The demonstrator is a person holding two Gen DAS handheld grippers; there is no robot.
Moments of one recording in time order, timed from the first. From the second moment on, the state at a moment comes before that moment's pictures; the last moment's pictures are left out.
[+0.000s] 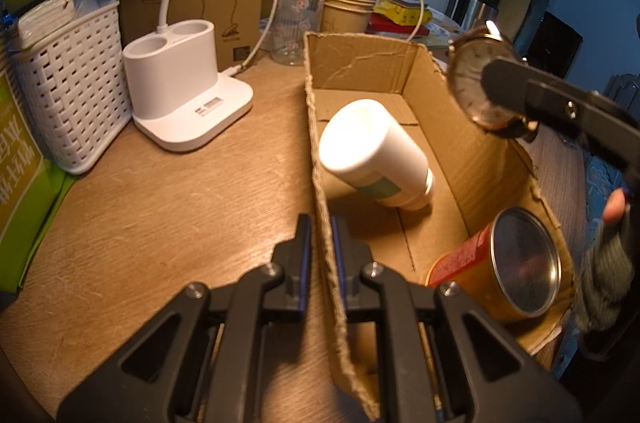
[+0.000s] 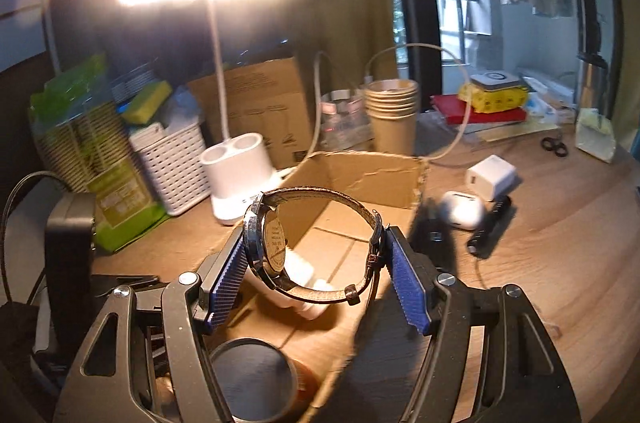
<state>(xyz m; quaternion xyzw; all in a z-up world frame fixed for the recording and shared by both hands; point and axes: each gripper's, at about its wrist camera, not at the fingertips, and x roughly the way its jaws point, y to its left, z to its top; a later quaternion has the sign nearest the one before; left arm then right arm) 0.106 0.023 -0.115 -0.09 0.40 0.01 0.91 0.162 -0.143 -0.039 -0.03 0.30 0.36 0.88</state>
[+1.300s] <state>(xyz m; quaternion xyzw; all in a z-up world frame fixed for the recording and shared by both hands) 0.105 0.023 -0.115 -0.09 0.40 0.01 0.91 0.142 -0.111 -0.065 -0.12 0.34 0.37 0.86</state>
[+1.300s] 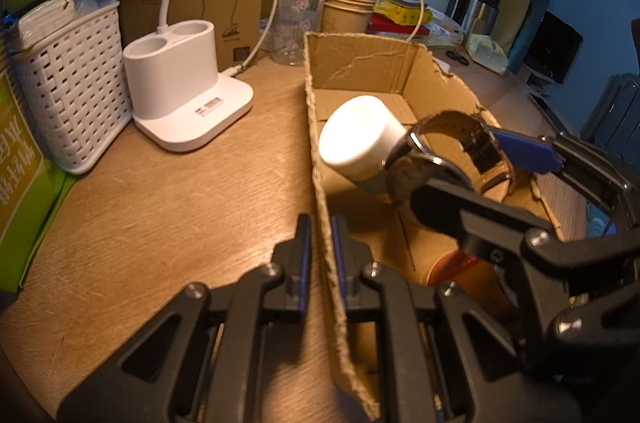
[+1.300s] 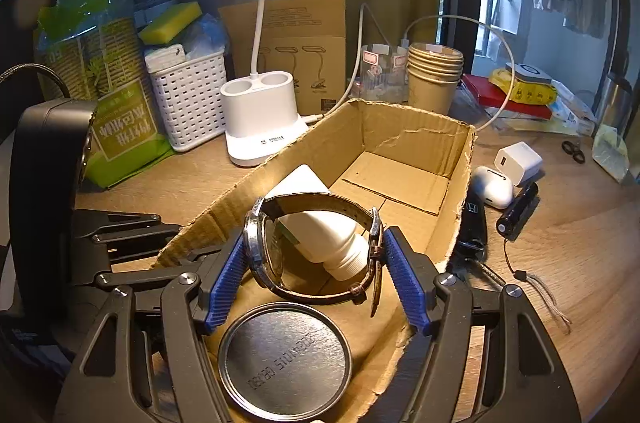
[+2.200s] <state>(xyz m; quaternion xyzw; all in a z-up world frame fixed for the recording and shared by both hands) 0.105 0.023 -0.116 -0.09 0.40 0.01 0.91 0.151 -0.150 -0.041 -0.11 0.30 0.34 0.89</state>
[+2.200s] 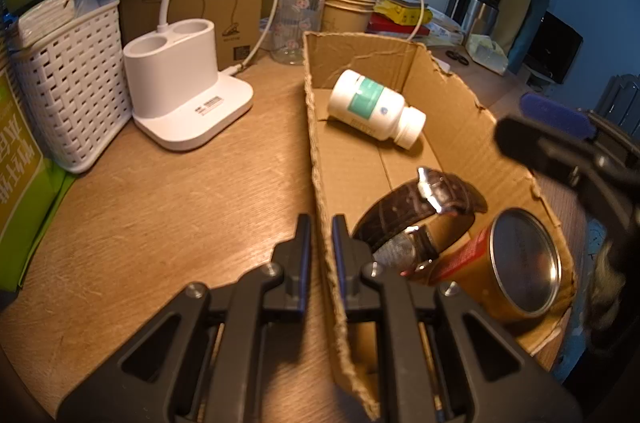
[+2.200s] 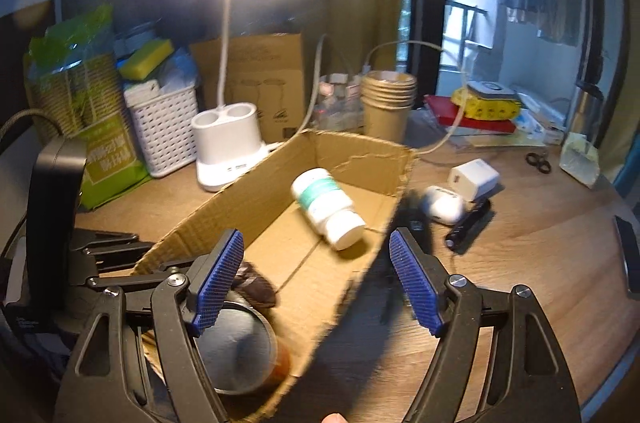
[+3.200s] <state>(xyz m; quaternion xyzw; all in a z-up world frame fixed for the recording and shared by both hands) 0.105 0.023 -0.116 -0.09 0.40 0.01 0.91 0.241 -0.223 -0.078 -0.02 0.35 0.20 0.92</state>
